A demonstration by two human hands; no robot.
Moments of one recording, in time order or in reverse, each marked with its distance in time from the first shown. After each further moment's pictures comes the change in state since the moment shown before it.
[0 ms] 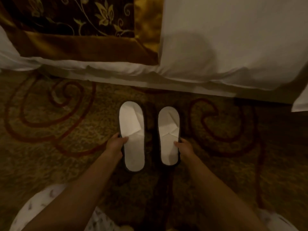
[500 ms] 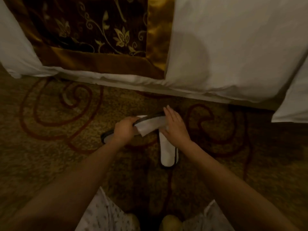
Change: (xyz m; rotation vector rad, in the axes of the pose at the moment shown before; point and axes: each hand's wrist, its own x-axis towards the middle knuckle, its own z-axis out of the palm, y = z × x) left_hand -0.060 0.086 0.006 1.242 -0.114 0.722; right_hand -0.093 -0.102 0.019 -1.094 -0.021 -1.042
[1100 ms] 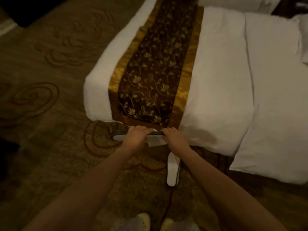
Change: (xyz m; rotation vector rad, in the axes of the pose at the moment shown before) left_hand -0.182 0.160 -0.388 0.391 0.106 0.157; right_hand 0.005 -0.287 -0.337 -0.157 -0.088 -0.230
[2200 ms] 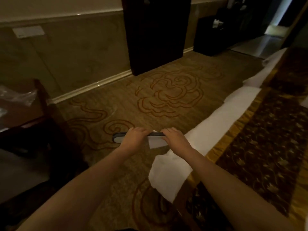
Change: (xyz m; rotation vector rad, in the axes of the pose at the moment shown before) left_hand 0.012 -0.419 -0.299 0.059 0.317 -0.502; right_hand 0.441 -0.358 -0.155 -0.086 -0.031 -0.580
